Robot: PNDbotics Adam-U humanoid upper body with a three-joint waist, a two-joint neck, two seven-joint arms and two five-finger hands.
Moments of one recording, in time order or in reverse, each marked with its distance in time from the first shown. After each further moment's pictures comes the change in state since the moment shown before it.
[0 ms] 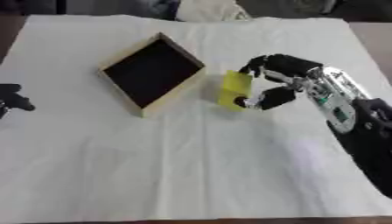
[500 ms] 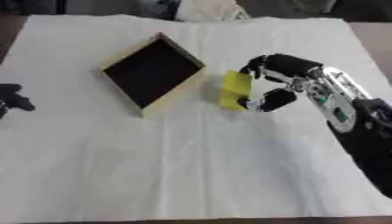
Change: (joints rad) left arm 0.000 0.000 0.000 0.000 0.000 -0.001 -0.003; right arm 0.000 0.000 0.000 -0.002 -0.012 -0.019 0.003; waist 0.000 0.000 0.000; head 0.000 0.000
